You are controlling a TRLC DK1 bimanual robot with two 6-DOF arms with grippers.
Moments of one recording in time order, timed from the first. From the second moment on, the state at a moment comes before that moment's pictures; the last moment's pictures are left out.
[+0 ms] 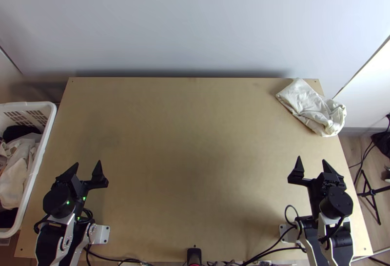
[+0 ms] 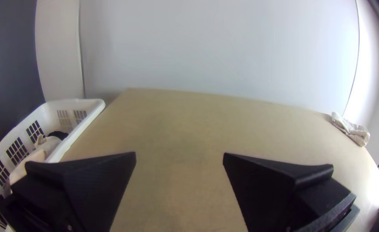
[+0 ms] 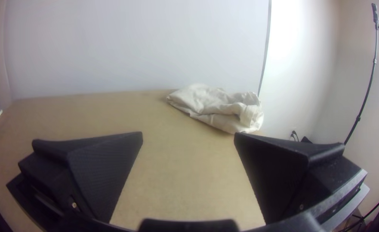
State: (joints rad) left arm -0.13 0.00 0.25 -0.55 -0.25 -0.15; right arm 0.10 0.00 0.25 -0.48 0.27 0.05
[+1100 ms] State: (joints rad) left arm -0.12 0.01 0.28 -0.50 -0.27 -0.07; right arm 0.23 0.00 0.28 -0.48 0.26 0.05
